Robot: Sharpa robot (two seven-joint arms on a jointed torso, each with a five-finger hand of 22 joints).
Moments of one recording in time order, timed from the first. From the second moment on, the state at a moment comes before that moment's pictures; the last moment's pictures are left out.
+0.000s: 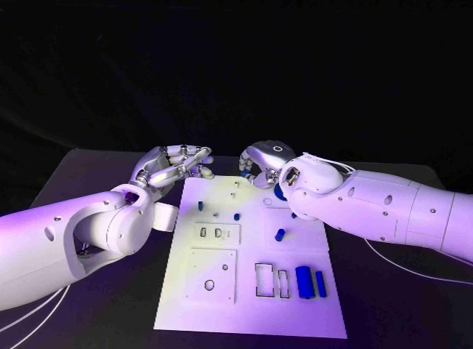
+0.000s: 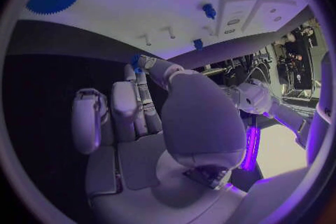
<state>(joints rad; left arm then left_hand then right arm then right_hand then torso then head) 1.21 -0.93 -0.03 1.68 -0.02 -0.38 0.46 1.47 -0.15 0.32 0.28 0.06 0.92 0.21 0.23 0.15 1.17 0.14 0.07 0.07 1.17 0.08 0.39 0.34 0.17 0.93 0.19 0.55 0.19 1.33 -0.49 -0.16 1.25 -1.62 -0.43 -0.17 1.34 -0.15 0.61 -0.05 0.21 0.99 0.15 0.29 0.37 1.12 0.10 0.17 0.15 1.46 0.01 1.14 1.00 0.06 1.40 0.11 1.45 1.31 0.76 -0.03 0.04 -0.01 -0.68</state>
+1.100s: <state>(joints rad) 1.22 -0.92 -0.03 1.68 -0.02 -0.38 0.46 1.47 -0.15 0.33 0.28 0.06 0.92 0.21 0.23 0.15 1.17 0.14 0.07 0.07 1.17 0.08 0.39 0.34 0.17 0.93 0.19 0.55 0.19 1.31 -0.44 -0.16 1.21 -1.59 -0.42 -0.16 1.32 -0.15 0.61 -0.04 0.21 0.99 0.15 0.29 0.38 1.13 0.10 0.17 0.16 1.46 0.01 1.15 1.00 0.06 1.40 0.11 1.45 1.31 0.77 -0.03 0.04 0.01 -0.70</state>
